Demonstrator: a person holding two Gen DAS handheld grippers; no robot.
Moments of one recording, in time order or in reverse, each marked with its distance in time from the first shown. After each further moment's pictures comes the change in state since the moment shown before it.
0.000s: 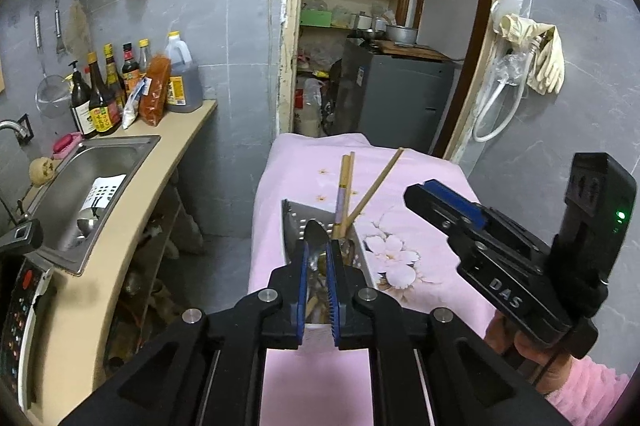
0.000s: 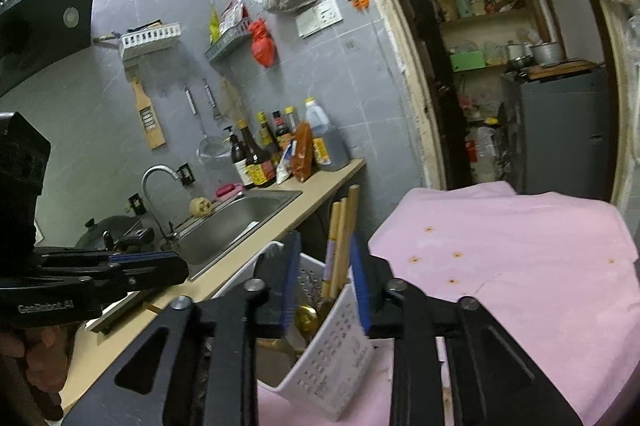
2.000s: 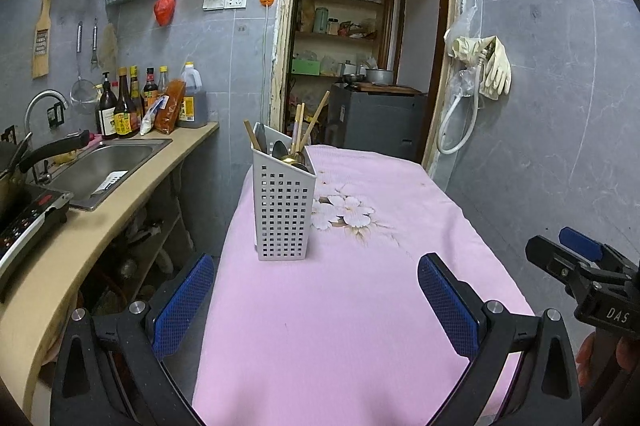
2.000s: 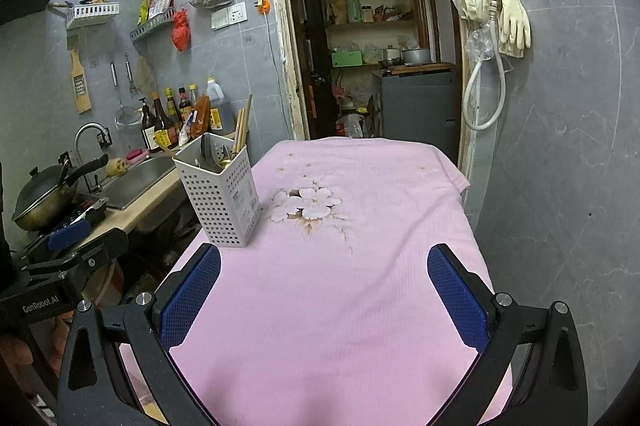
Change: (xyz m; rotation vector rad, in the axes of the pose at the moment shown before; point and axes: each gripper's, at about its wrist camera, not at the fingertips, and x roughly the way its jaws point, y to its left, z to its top) left arm -0.102 -0.045 -0.183 0.002 -0.239 -0.001; right arm -0.249 0.028 -0.104 -0.014 0.048 -0.455
